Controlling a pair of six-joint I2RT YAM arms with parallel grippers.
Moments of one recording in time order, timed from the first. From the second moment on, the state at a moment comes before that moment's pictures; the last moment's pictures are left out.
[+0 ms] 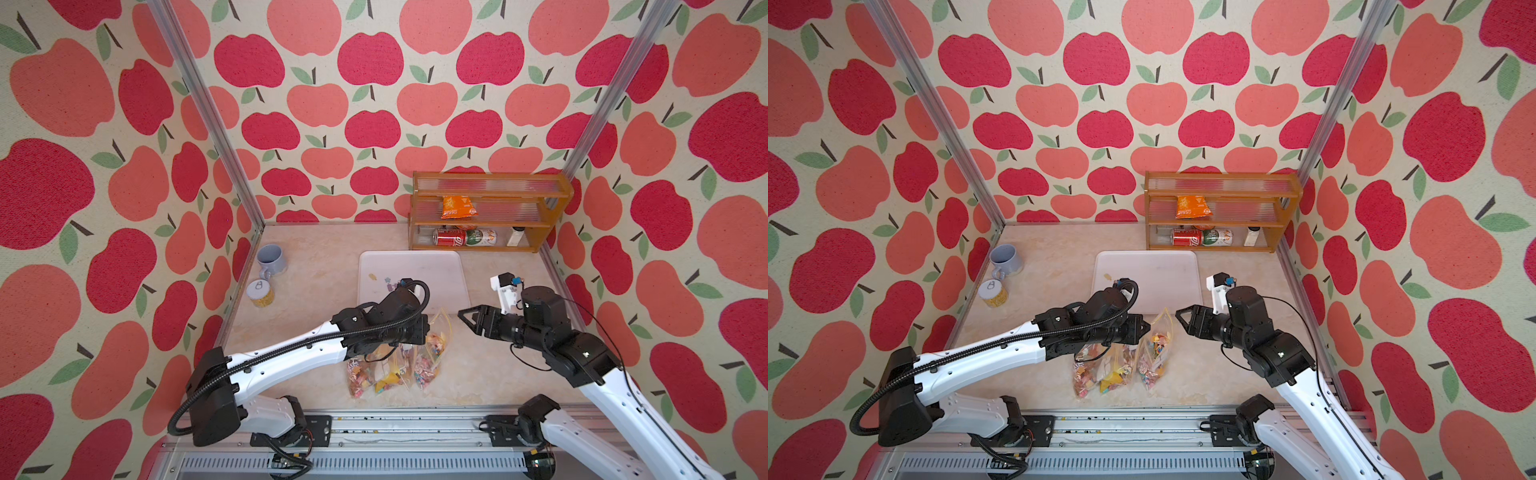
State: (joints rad) left arm -1.06 1.36 1.10 -0.46 0.03 -0.84; right arm 0.60 0.73 0.90 -0.72 -0.29 0.67
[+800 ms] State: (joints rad) left arm -0.97 0.96 0.88 -0.44 -0.03 -0.83; right arm 0.93 1.10 1.07 -0.82 -0.09 0.69
